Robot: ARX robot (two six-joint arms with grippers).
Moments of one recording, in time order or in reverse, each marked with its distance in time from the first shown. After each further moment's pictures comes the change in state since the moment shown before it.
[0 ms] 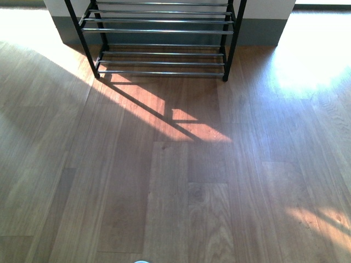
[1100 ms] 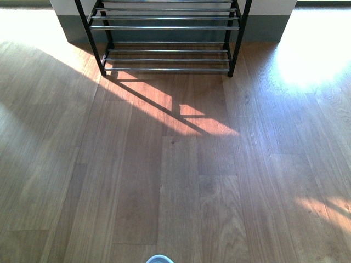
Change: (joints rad) left arm -0.001 0.000 0.000 0.000 0.020 0.003; right arm -0.001 0.000 0.000 0.000 0.005 0.000
